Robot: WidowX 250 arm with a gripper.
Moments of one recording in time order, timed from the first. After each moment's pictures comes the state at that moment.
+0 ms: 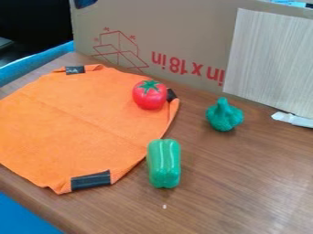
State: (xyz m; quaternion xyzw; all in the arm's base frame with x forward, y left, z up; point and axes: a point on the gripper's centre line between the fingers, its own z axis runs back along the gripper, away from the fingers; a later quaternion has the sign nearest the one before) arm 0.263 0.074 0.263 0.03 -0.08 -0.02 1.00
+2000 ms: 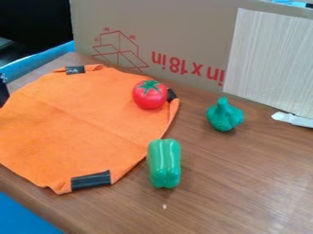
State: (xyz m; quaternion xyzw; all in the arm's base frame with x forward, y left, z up) arm 0.214 0.249 0.097 -0.04 -0.11 0.24 0.96
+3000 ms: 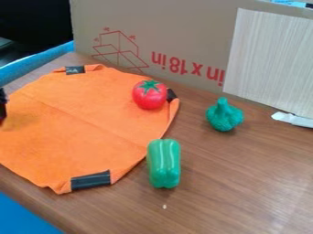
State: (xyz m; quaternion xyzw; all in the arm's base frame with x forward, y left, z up) arm 0.208 0.262 0.062 0.02 -0.04 0.31 0.95
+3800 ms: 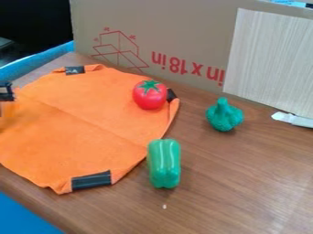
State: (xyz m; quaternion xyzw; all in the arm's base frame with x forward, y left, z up) arm 0.214 0.248 0.072 0.02 -0.04 0.29 0.96
